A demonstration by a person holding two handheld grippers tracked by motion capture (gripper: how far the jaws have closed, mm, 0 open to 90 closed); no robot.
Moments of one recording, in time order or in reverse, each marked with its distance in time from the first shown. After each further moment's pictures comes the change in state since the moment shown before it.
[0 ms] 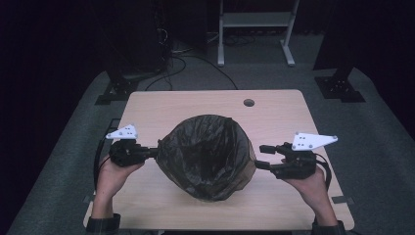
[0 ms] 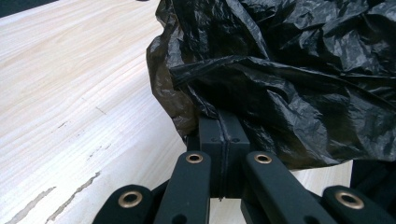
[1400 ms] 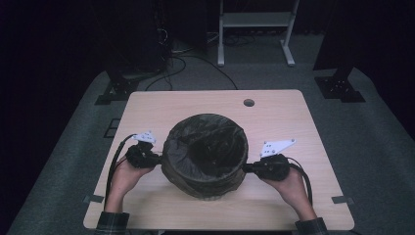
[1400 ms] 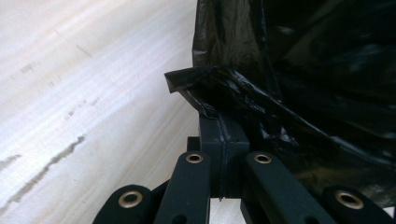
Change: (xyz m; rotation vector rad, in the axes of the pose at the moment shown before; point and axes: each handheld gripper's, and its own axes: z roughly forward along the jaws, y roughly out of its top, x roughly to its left) left arm 0.025 -0.027 0.060 0.208 -0.011 -0.069; right arm -0.016 -0.038 0.066 0.270 -0.008 0.018
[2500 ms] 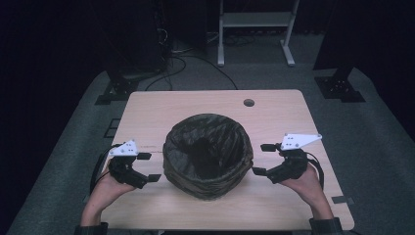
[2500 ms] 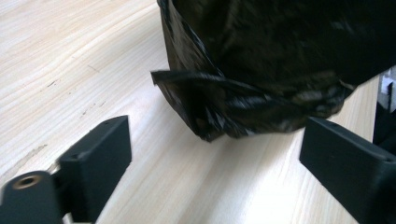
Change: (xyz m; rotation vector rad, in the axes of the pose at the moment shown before) left arm -0.028 -0.034 -0.047 -0.144 0.045 0.133; right arm -0.002 0.011 -0.050 -0.165 -0.015 -0.011
